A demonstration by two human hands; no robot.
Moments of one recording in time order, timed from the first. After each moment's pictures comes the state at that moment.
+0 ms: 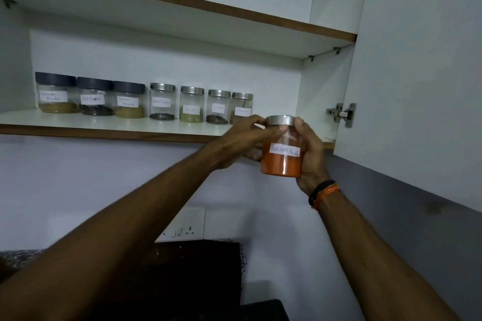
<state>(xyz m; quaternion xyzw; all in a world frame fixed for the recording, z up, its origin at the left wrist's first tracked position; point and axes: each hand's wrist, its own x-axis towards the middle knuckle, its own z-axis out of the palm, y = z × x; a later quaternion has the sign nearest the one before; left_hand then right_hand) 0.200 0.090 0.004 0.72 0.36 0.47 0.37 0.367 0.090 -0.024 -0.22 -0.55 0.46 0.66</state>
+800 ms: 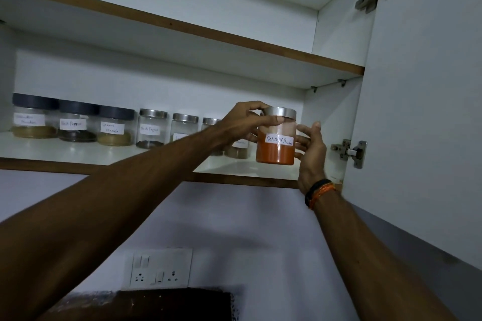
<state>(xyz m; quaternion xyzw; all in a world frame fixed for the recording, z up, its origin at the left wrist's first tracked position) 0.199 0.177 0.095 0.75 0.34 0.51 0.24 0.371 0.196 0.037 -0.30 -0.49 0.34 0.74</state>
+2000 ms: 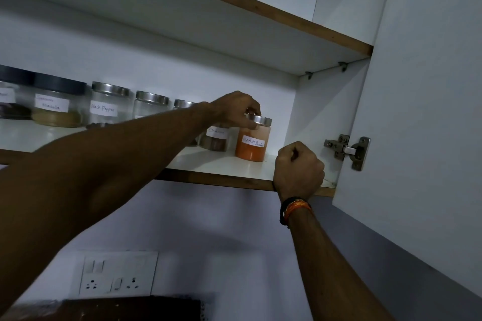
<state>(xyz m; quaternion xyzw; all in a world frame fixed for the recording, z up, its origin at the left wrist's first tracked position) 0.215 0.320 0.115 0.85 0.43 0.26 -0.16 0.382 0.255 -0.005 -0.50 -0.48 -0.13 0.71</state>
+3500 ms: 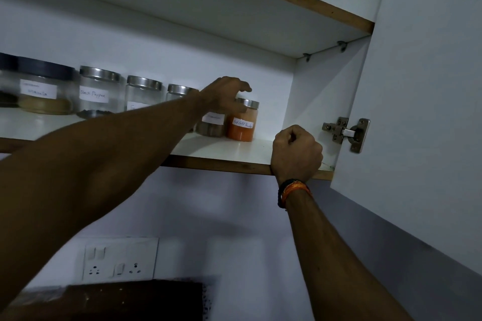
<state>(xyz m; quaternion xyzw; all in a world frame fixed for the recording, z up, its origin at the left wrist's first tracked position) 0.205 0.339 0.106 0.81 0.50 0.28 -0.16 0.383 0.259 -0.006 -0.48 -0.48 -0.12 0.72</state>
